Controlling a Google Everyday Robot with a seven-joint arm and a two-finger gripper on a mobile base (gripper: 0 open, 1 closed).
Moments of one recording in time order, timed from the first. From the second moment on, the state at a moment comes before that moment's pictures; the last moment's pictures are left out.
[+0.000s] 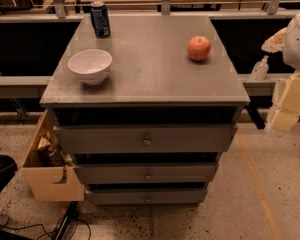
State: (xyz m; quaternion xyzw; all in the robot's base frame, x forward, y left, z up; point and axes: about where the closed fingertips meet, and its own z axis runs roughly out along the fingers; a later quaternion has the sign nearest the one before) arm 0.438 -0.216 0.978 -0.60 0.78 -0.04 0.16
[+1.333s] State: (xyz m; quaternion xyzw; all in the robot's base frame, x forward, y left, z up) arm 0.549 -0.232 0.973 -0.50 0.76 0.01 0.40
